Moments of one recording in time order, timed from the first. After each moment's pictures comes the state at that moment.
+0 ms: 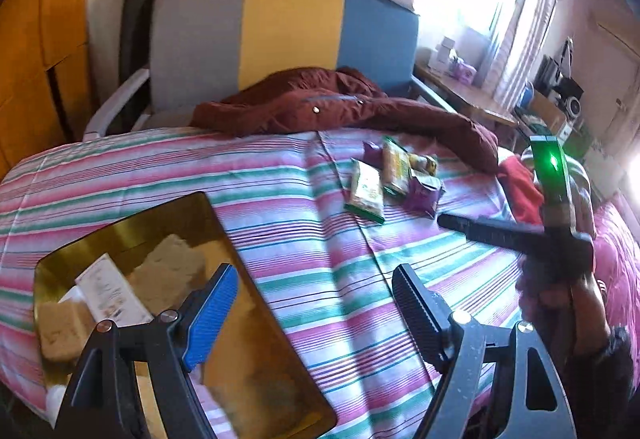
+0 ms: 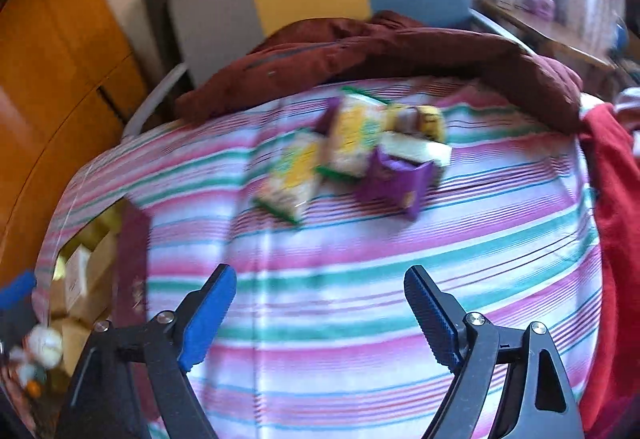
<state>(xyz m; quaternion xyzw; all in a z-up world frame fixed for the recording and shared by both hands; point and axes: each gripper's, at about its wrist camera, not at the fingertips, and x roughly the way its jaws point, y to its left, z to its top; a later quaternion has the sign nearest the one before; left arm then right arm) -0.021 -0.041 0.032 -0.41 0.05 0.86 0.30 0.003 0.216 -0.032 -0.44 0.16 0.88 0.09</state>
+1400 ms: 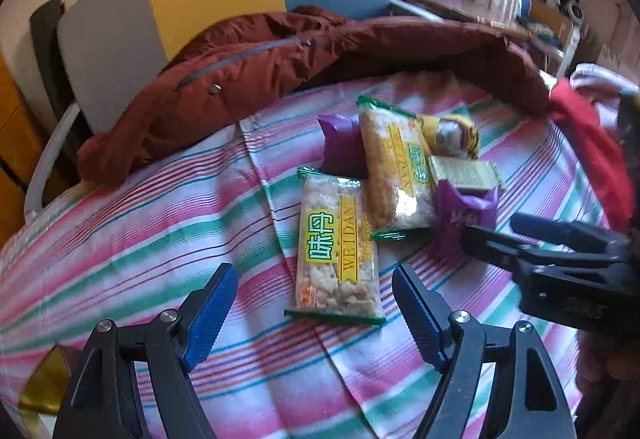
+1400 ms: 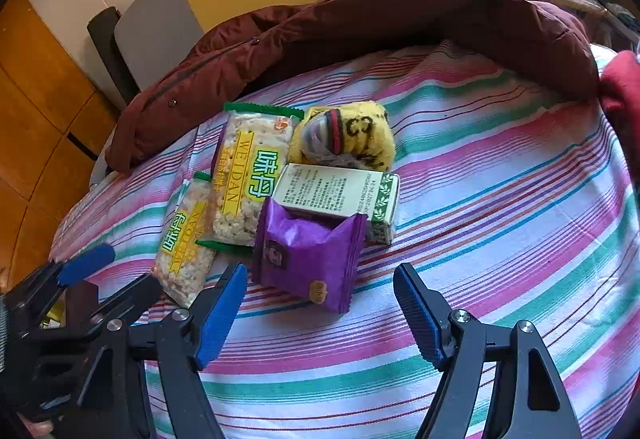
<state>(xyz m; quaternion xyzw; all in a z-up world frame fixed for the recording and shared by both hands) -0.128 0.160 -0.064 -0.45 0.21 0.81 0.31 -0.057 0.307 -0.091 -0.44 0.24 0.86 0.10</state>
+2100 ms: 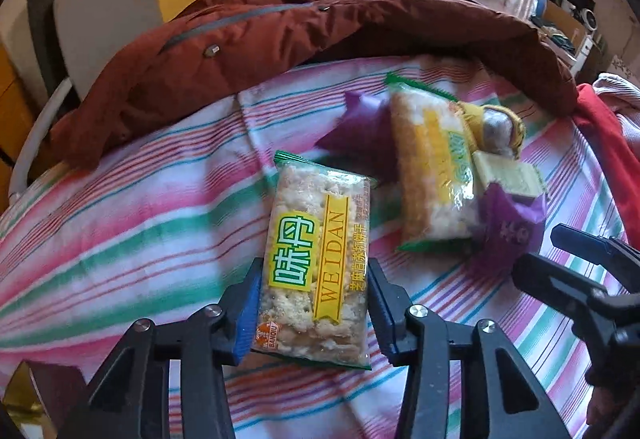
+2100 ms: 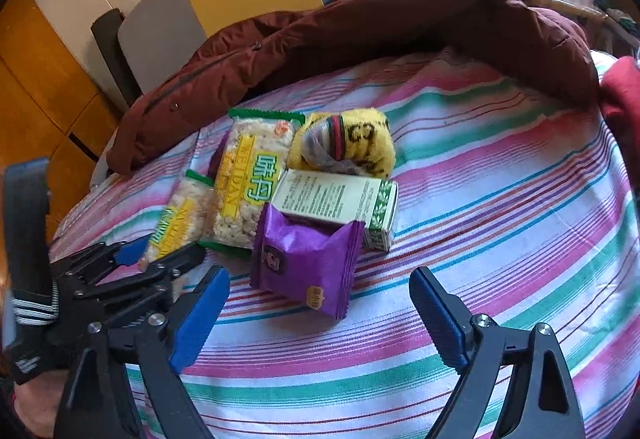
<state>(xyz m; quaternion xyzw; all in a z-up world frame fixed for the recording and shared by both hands) -0.157 0.157 -0.094 -0.48 0.18 0.81 0.29 -0.060 0.306 -0.092 -0.44 0.23 0.86 0.10</state>
